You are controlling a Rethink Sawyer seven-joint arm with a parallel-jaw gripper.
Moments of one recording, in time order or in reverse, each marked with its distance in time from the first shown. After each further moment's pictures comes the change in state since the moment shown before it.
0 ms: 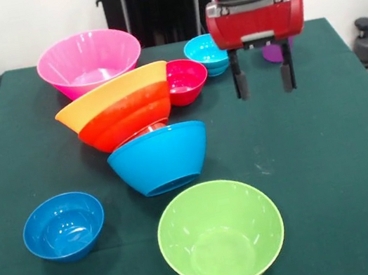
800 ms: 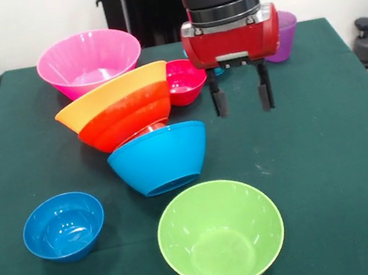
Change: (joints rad) arm -0.051 0.050 0.016 -0.041 0.000 0.000 0.000
